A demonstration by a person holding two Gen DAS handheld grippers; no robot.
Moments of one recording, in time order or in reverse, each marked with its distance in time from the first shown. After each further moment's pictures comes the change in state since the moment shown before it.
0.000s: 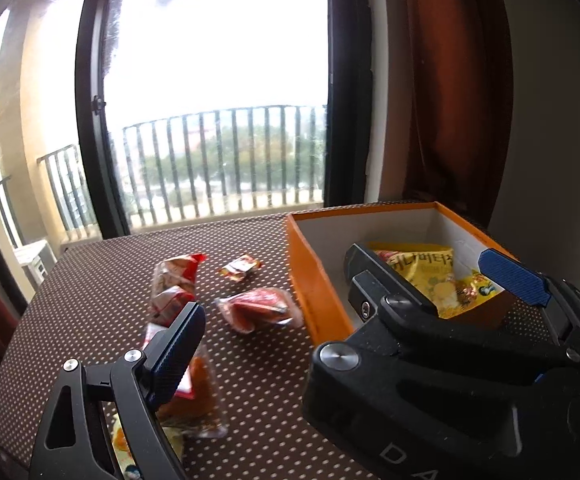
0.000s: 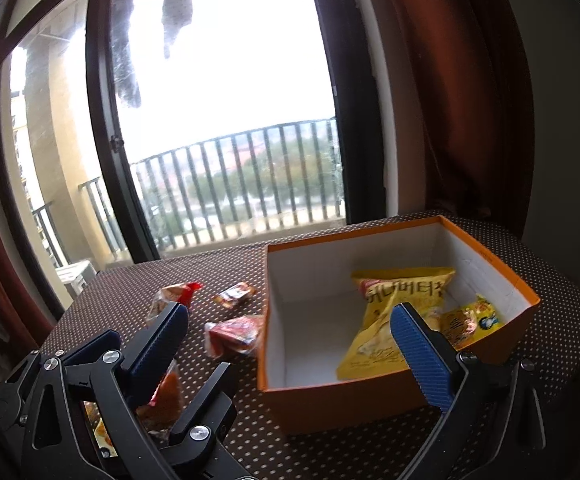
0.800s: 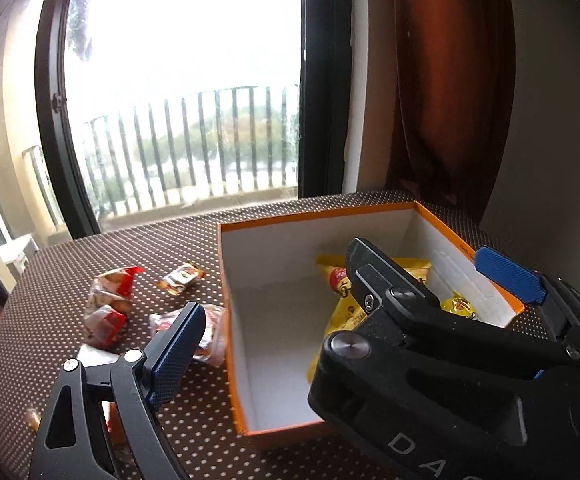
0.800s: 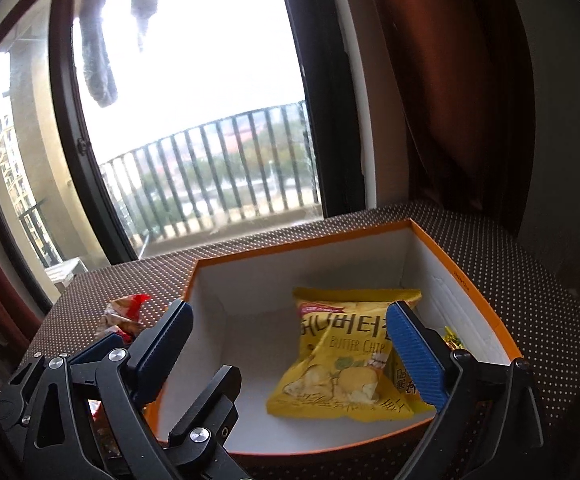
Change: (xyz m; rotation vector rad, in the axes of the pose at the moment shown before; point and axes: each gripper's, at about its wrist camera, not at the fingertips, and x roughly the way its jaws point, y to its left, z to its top) left arm 0.064 -0.072 0.042 0.010 0.076 -0.019; right arm 0.044 -0.083 0.039 0.028 0.069 -0.006
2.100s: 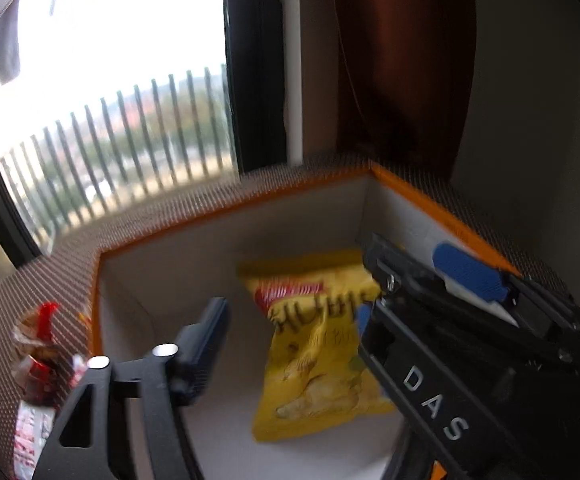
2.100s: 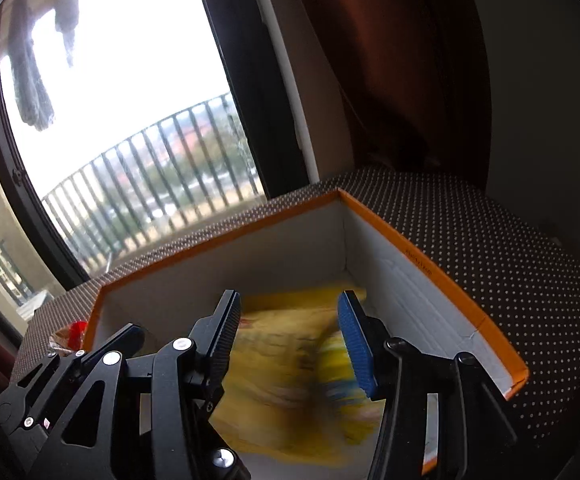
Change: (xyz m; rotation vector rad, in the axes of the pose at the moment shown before) left arm 0.109 -0.014 0.019 0.142 0.167 -0.149; right arm 0.071 -0.064 -0.003 0.174 0.069 -0.125
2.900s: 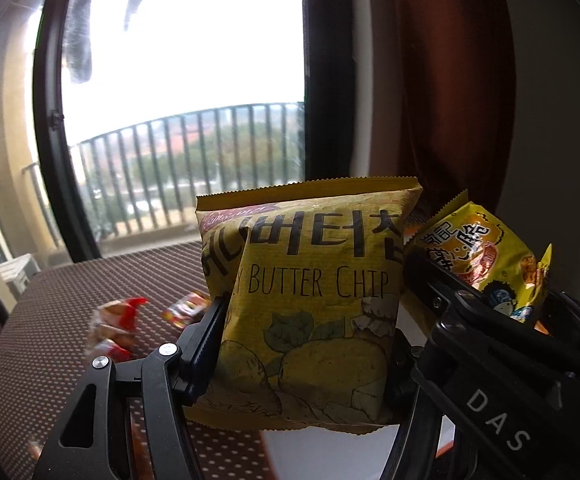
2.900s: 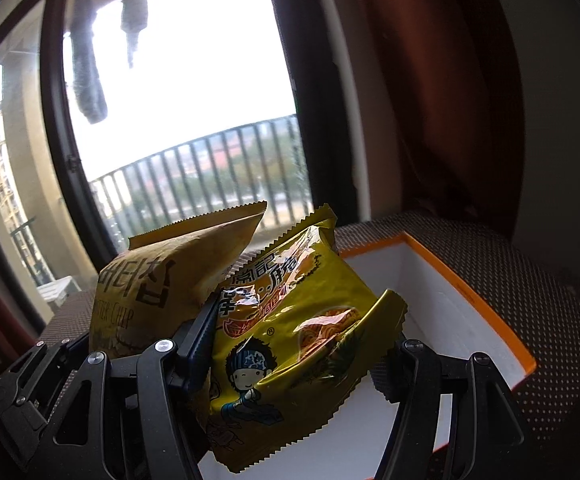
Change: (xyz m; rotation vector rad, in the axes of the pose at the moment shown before) left arm -0.110 -0.012 -0.046 -0.104 -0.208 0.140; right arm -0.054 0.058 -0.015 -0.117 -0.110 0.086
